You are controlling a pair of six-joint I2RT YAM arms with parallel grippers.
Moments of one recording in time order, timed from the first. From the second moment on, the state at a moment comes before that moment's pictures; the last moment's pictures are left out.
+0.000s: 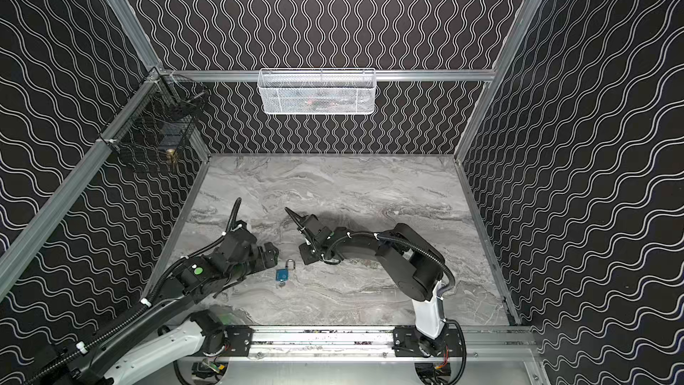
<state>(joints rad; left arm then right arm) -0.67 0.83 0.63 -0.72 -0.21 -0.85 0.95 1.92 1.15 -0.24 -0.06 0.44</state>
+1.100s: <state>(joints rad) -0.66 0.86 0.60 -0.58 -0.18 -0.89 0.97 1.86 1.12 -0.31 0.00 0.70</state>
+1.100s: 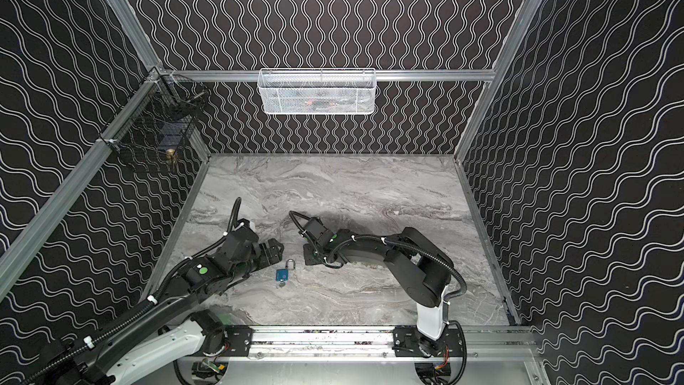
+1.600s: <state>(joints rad) -0.66 0.85 0.57 -0.57 -0.19 -0.92 0.98 1.89 1.14 -0.34 0.04 0.69</state>
